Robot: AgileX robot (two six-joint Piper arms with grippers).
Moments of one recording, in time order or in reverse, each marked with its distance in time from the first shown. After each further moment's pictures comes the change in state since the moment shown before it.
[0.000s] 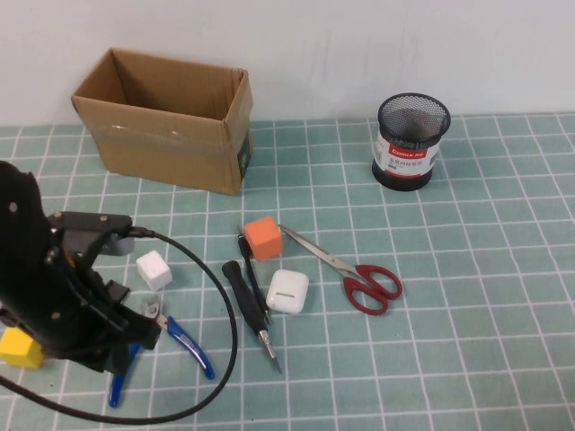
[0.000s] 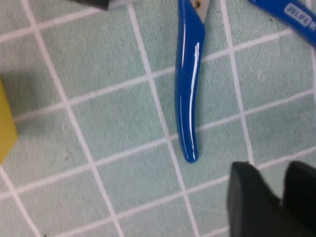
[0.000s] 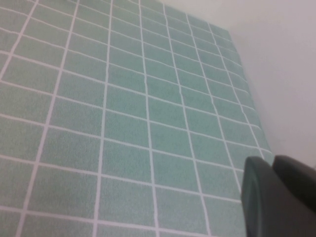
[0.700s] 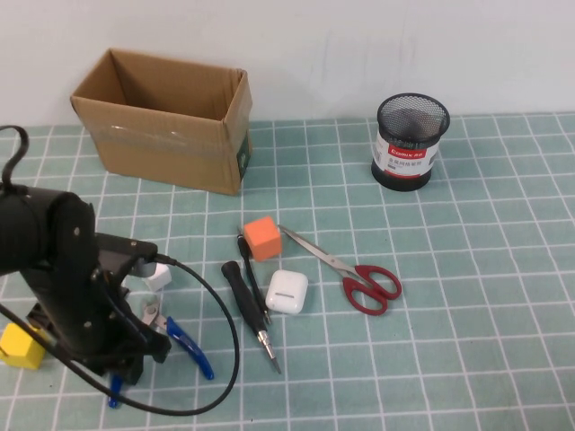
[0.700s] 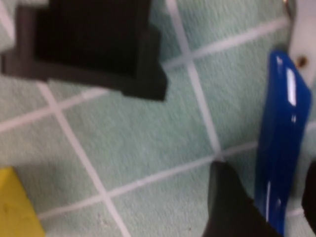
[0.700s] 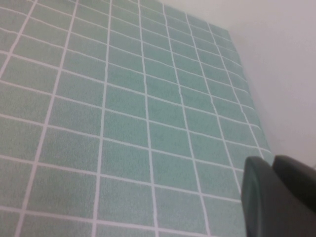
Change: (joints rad) right arm 0.000 0.000 0.000 0.000 0.000 0.000; left arm -0.005 0.232 0.000 0.096 -0.150 0.029
